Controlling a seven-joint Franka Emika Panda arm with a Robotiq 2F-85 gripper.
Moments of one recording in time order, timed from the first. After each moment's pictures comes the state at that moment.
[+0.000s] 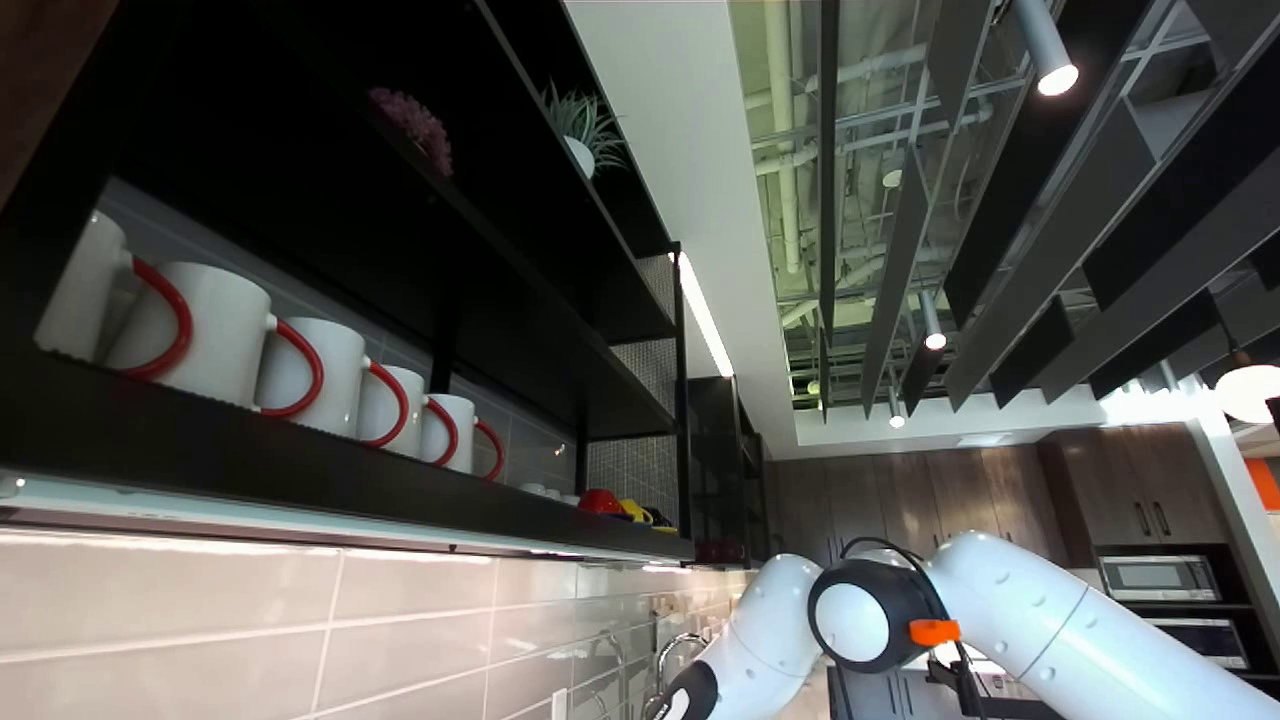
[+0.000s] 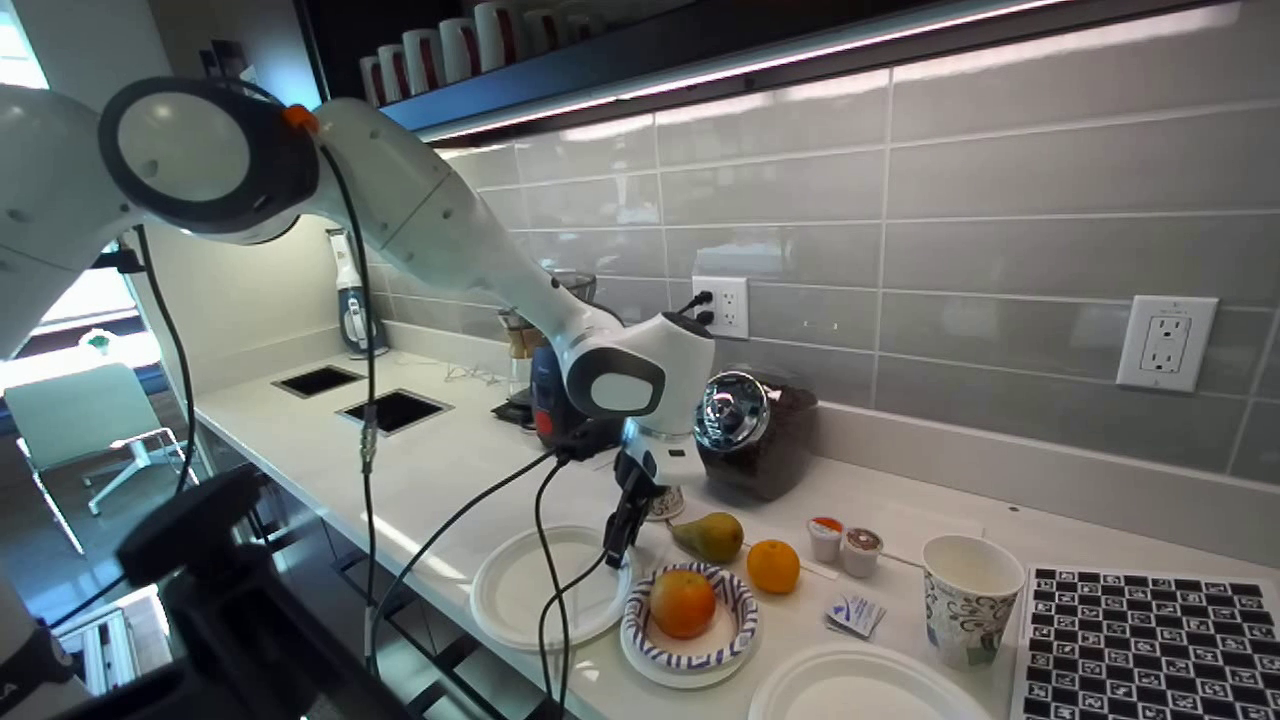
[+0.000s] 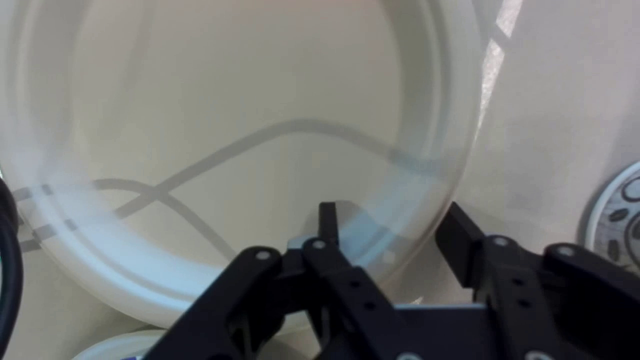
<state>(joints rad) -0.22 0.82 -0.17 -1.63 0.34 2.14 0.64</state>
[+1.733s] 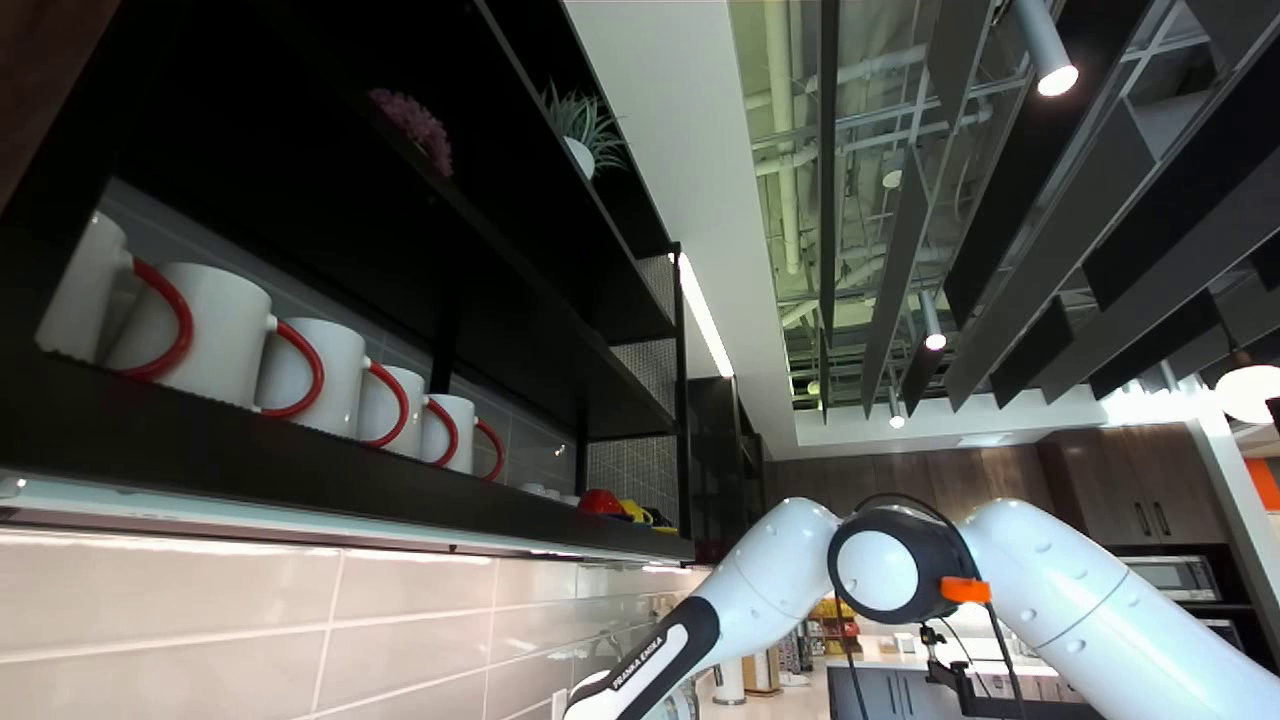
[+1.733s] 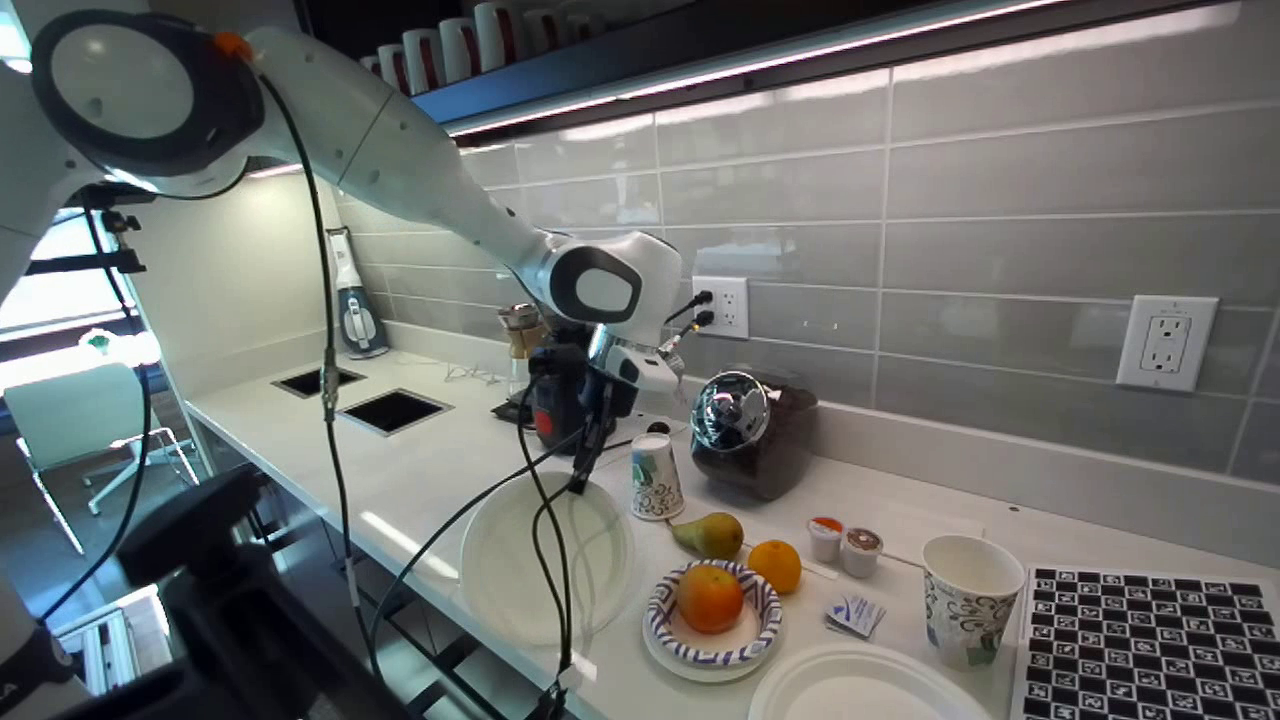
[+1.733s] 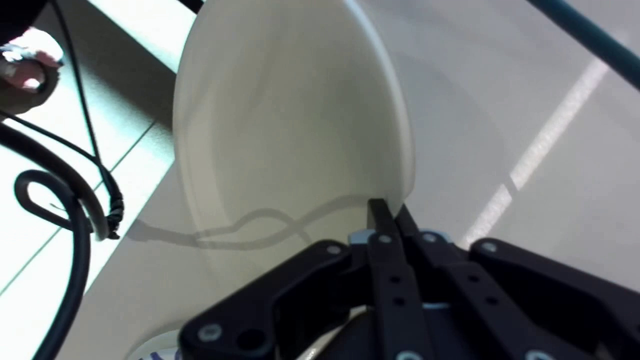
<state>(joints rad) -0.12 0.66 -0.19 -1.62 0.17 1.84 0.55</state>
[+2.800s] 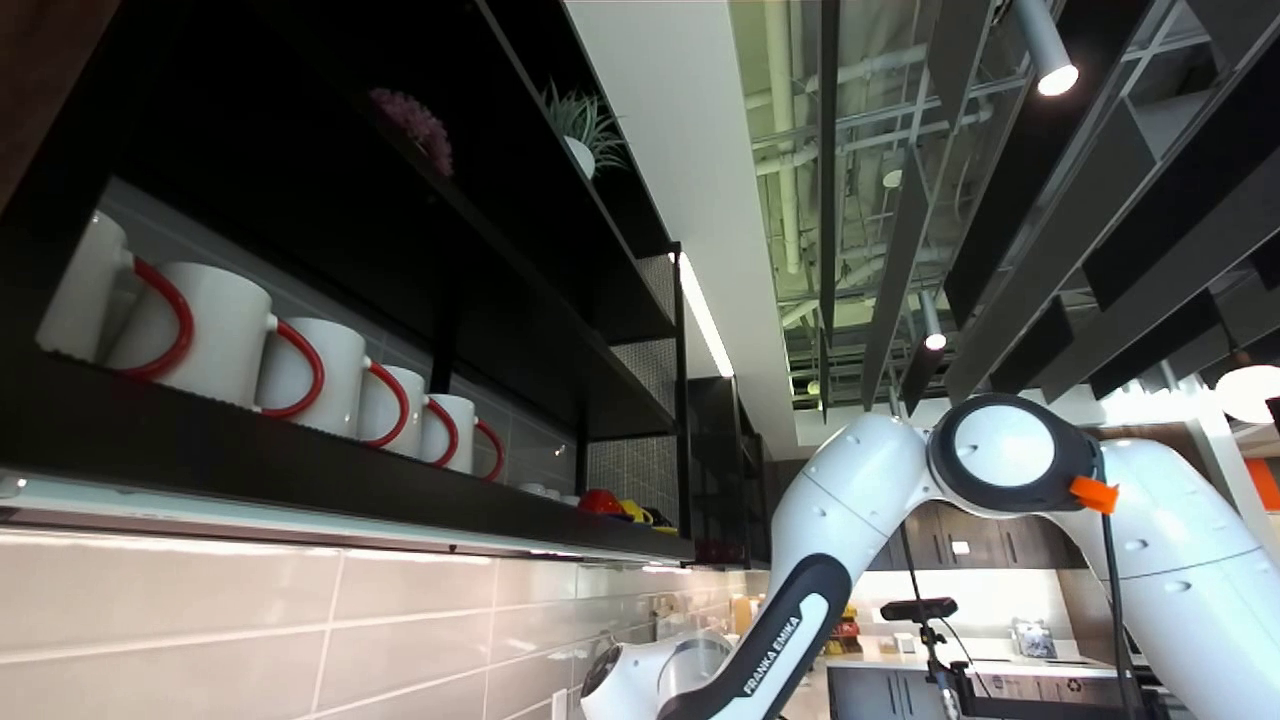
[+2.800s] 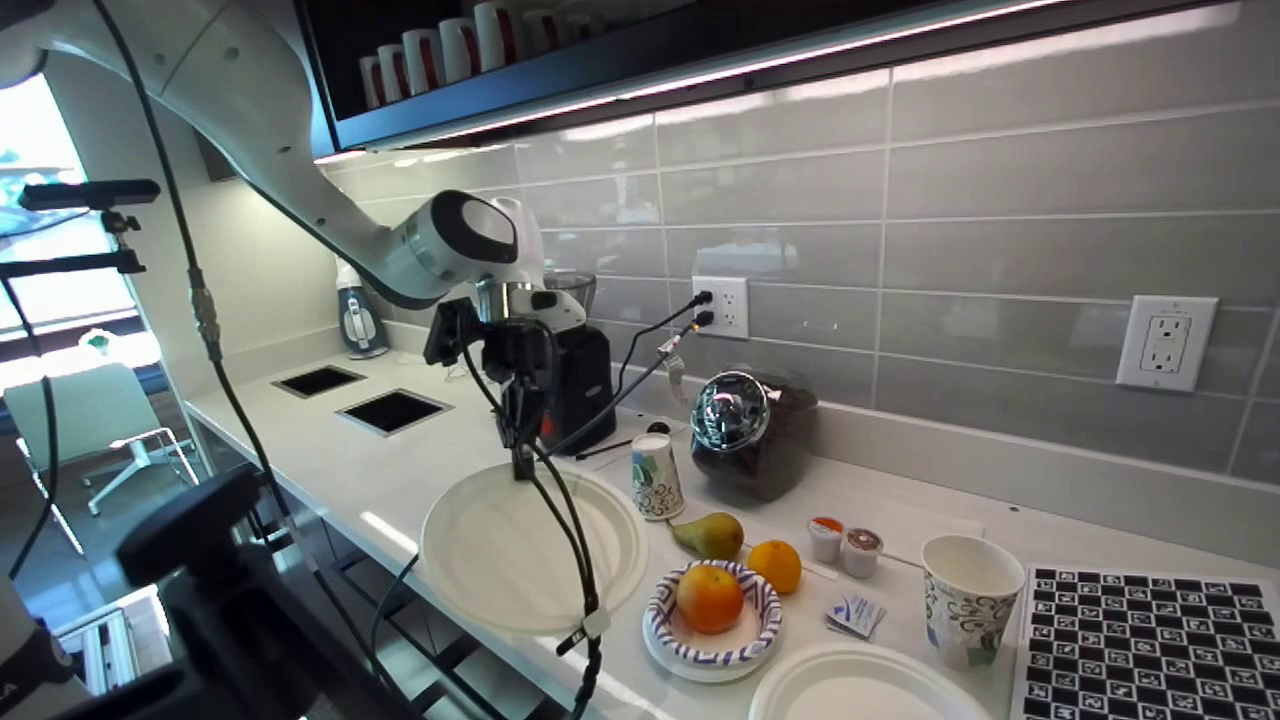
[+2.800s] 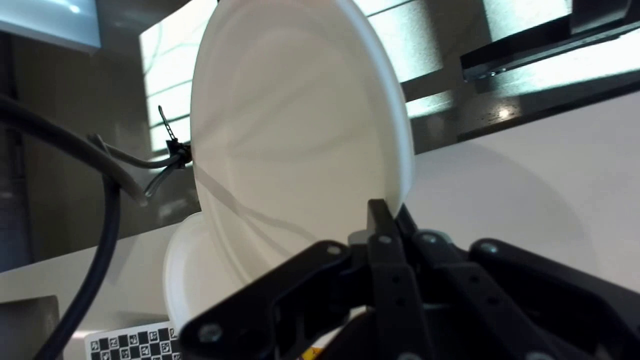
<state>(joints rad) 0.04 0.24 -0.17 -2.12 -0.56 1.89 0.46</state>
